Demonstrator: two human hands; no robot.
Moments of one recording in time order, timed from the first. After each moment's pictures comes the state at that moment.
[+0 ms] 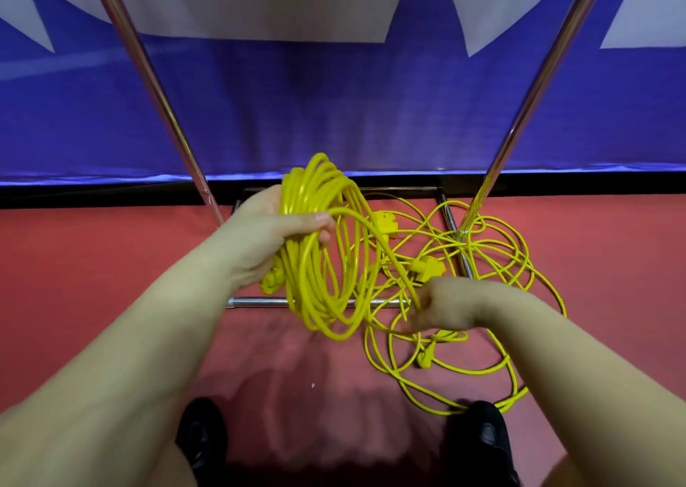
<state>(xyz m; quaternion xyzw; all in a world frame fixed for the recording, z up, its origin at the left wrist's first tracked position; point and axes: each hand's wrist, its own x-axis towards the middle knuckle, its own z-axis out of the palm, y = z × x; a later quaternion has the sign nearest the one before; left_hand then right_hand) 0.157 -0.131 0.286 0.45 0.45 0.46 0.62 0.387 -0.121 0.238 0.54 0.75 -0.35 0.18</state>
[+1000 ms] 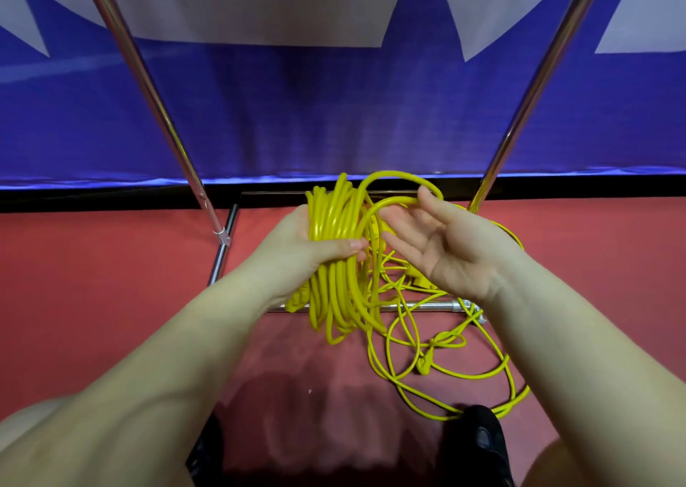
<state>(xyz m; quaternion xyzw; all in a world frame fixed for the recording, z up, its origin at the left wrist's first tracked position) 0.190 -0.136 0.277 0.46 0.45 0.45 0.62 0.360 -0.113 0.298 0.41 0.19 -0.78 -0.43</state>
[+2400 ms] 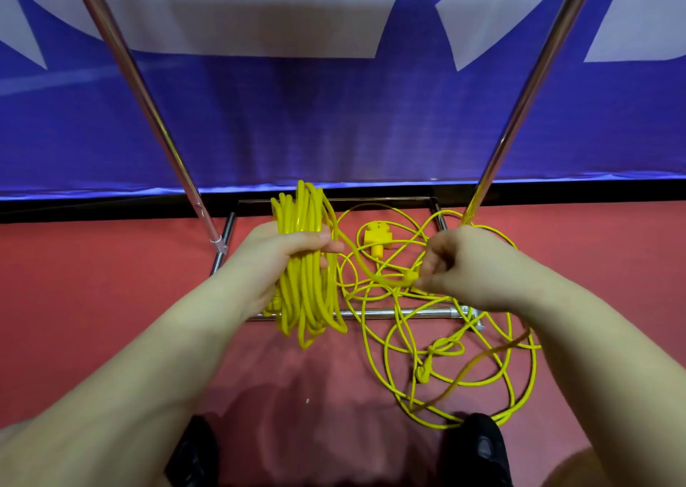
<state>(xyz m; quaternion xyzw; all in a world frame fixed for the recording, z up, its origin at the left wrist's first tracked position) 0.176 -0.133 0.279 0.36 0.53 0.45 0.63 0.396 -0.122 0.300 0.59 0.76 -0.26 -0.06</state>
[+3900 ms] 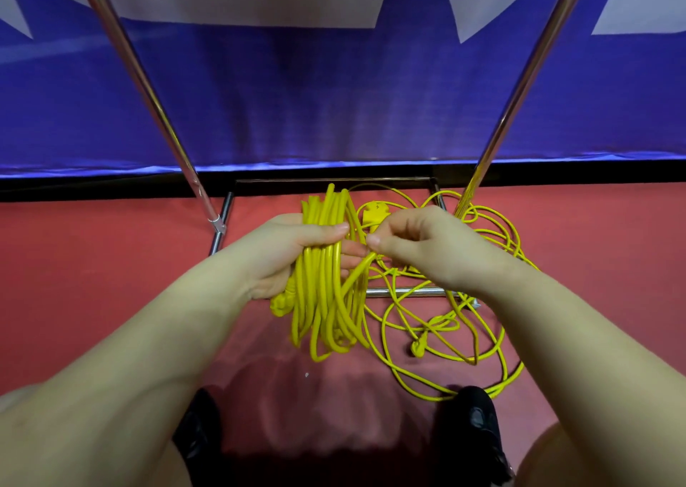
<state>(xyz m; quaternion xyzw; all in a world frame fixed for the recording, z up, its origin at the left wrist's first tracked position) 0.185 -0.141 0.271 0.36 0.48 0.35 0.72 0.370 -0.130 0.286 0.47 0.75 -0.42 -0.19</state>
